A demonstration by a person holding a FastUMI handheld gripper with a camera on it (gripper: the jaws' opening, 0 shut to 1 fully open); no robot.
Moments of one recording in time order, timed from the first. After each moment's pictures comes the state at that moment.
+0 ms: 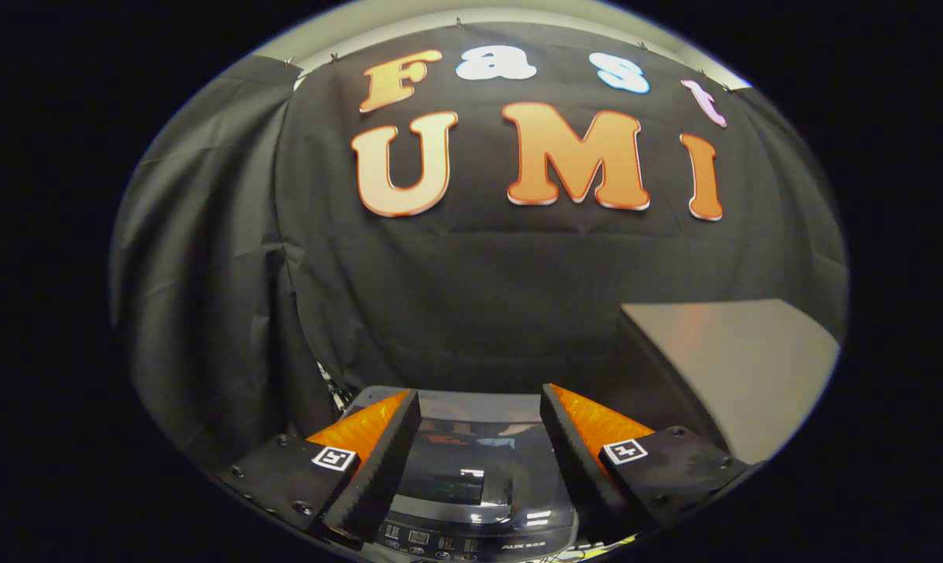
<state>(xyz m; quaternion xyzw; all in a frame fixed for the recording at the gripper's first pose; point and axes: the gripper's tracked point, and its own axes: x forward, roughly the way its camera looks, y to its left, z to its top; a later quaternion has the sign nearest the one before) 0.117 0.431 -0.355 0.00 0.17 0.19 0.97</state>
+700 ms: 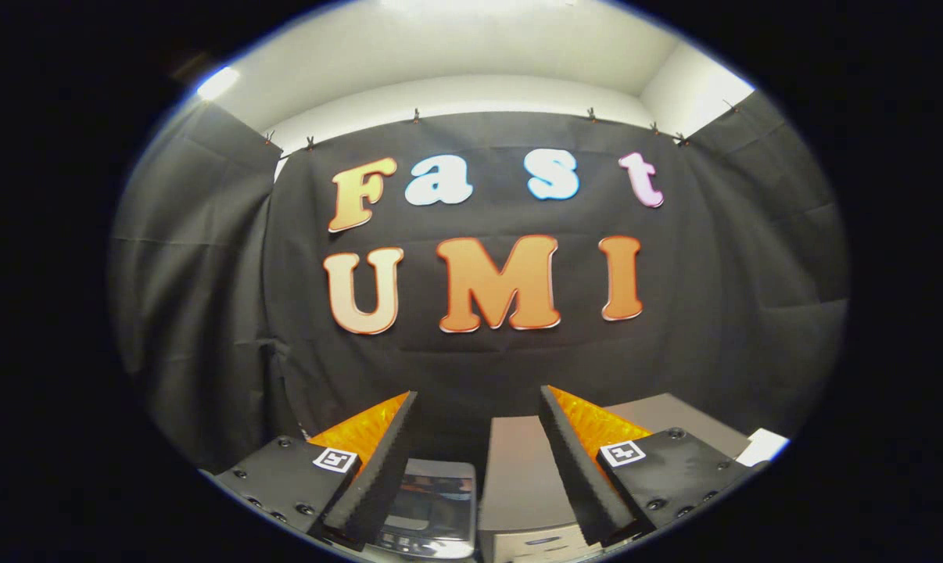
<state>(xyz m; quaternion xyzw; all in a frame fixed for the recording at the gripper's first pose) 0.040 0.235 -0.159 0.01 0.02 0.12 0.99</state>
